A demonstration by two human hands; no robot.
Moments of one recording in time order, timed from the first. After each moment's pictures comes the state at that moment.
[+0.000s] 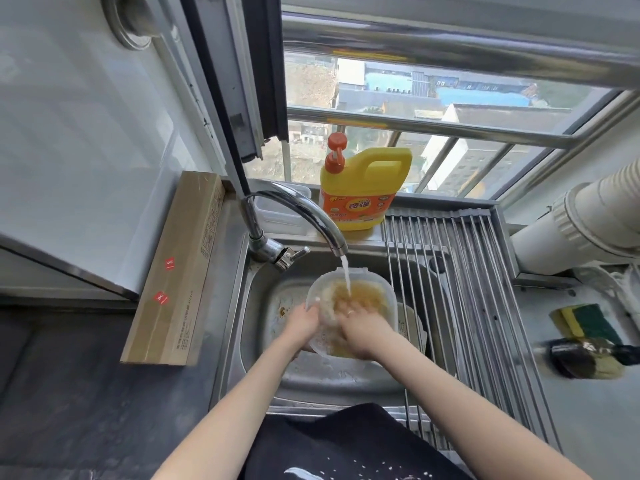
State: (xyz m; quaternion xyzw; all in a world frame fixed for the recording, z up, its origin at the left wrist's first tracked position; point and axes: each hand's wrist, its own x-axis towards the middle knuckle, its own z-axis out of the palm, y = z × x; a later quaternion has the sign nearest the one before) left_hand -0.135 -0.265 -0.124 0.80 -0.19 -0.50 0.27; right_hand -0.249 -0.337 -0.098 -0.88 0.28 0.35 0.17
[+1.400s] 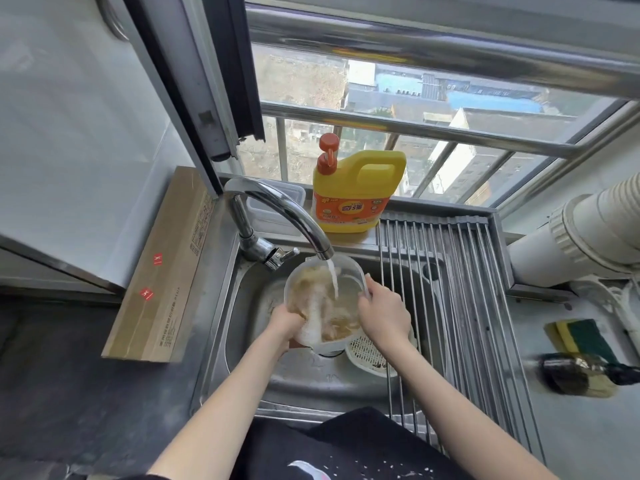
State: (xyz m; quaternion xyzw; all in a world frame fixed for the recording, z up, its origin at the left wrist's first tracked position) left_hand -0.133 -0.272 -0.136 0.77 -0.03 -0.53 0.35; right_hand -0.275 -0.364 -0.088 -0.75 0.59 0.03 0.30
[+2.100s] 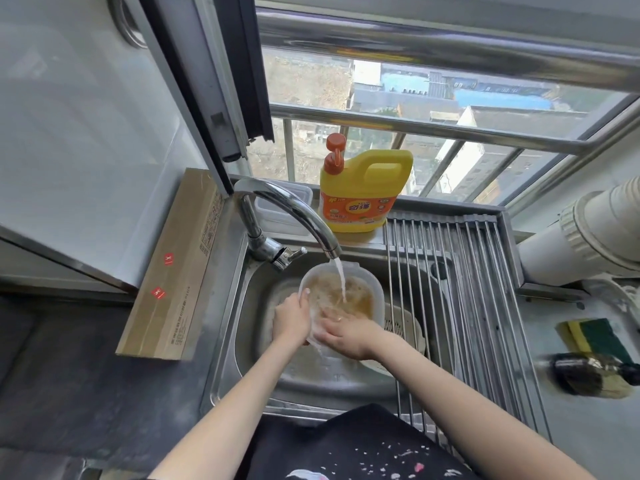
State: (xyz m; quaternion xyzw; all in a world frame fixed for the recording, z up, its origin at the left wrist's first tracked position) left_hand -0.138 -0.270 -0.122 0.88 -0.24 -0.34 0.24; right_hand -0.252 -0.346 -0.112 -0.85 0.27 0.33 0.30
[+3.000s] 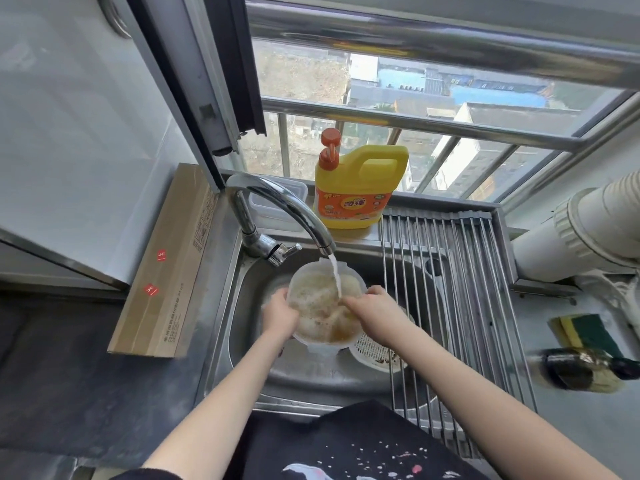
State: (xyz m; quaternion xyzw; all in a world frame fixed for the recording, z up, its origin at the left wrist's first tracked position) left_hand -0.128 -0.265 -0.123 0.87 -0.18 -0.38 0.25; right_hand -0.280 -0.372 -0.100 -0.94 0.24 0.19 0.11
